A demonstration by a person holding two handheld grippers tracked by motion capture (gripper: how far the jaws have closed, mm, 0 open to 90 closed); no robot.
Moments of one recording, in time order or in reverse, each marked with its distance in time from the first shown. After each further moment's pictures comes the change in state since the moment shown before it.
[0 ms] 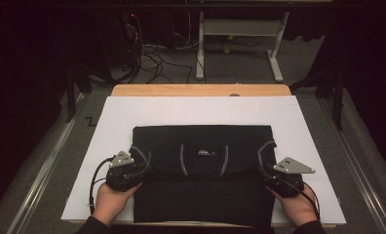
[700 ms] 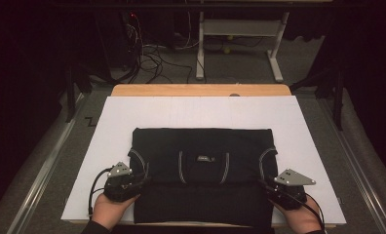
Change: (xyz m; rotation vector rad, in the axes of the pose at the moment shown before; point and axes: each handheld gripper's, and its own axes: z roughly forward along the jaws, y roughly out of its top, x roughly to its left) left arm 0.002 -0.023 0.002 0.063 -0.023 -0.030; right arm 0.009 -0.022 -0.008 0.071 0.027 -0.025
